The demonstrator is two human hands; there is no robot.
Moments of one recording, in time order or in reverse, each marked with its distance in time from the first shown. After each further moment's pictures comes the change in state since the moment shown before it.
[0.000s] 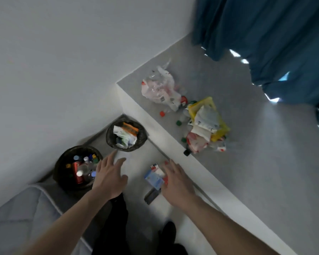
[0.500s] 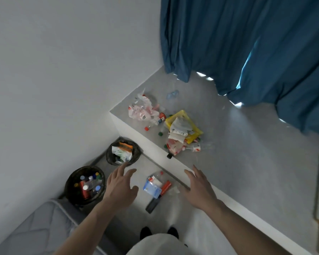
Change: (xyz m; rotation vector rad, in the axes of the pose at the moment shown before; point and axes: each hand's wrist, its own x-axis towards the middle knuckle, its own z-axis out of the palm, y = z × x) left_hand -0.167 0.127 -0.053 0.019 0.042 0.137; right_hand -0.184 0.094 -0.080 0.102 0.145 0.160
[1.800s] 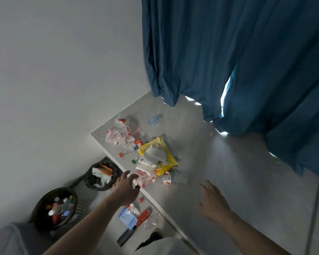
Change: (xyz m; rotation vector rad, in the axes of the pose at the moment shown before) left_hand 0.168 0.240 0.030 -0.065 -0.066 -0.146; right_hand 0.117 0.246 -0.185 -0.186 -0.066 -0.018
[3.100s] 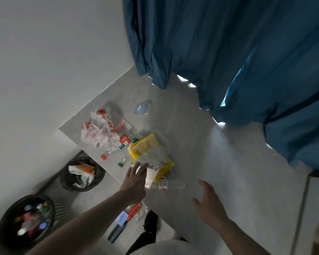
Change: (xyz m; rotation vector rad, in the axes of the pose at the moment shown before) left_hand 0.189 0.015 0.014 0.274 -0.075 0.365; right_hand 0.112 -0.052 -0.019 0.366 -0.014 0.265
